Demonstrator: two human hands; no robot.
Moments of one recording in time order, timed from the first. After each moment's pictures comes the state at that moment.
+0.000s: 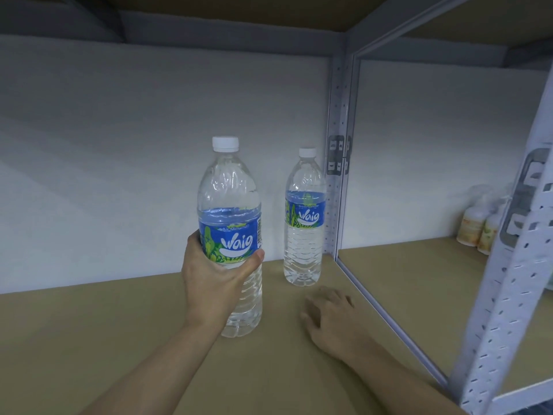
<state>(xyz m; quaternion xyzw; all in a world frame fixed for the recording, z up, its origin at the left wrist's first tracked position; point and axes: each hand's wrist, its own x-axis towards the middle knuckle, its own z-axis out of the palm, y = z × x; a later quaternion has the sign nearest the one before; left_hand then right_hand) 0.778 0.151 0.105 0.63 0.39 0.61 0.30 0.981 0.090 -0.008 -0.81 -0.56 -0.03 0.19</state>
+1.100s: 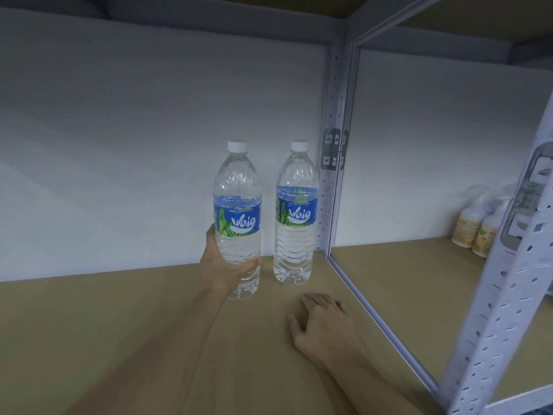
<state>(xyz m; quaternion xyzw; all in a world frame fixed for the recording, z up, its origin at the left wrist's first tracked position) 0.831 0.242 0.045 0.67 0.39 0.52 0.34 0.973 0.081 -0.005 -0.80 -0.57 -0.06 0.17</state>
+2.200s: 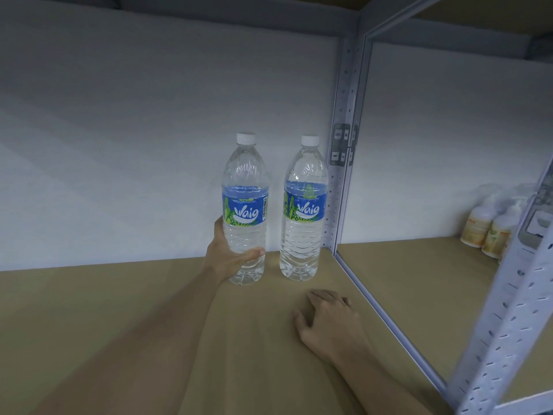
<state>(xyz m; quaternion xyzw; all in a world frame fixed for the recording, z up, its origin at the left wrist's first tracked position) 0.823 0.260 0.057 0.71 0.41 0.42 0.39 0.973 0.080 -0.005 -0.80 -0.56 -0.07 0.19</state>
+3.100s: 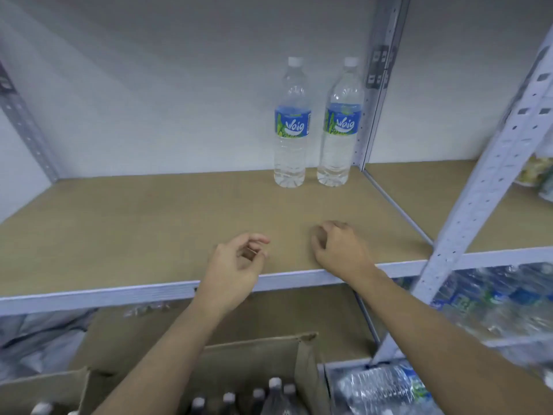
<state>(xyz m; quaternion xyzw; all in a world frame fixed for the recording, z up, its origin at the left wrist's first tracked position) 0.634 0.010 0.026 0.74 0.39 0.40 0.38 0.858 -0.010 0.009 -0.80 -0.57 0.00 0.22</state>
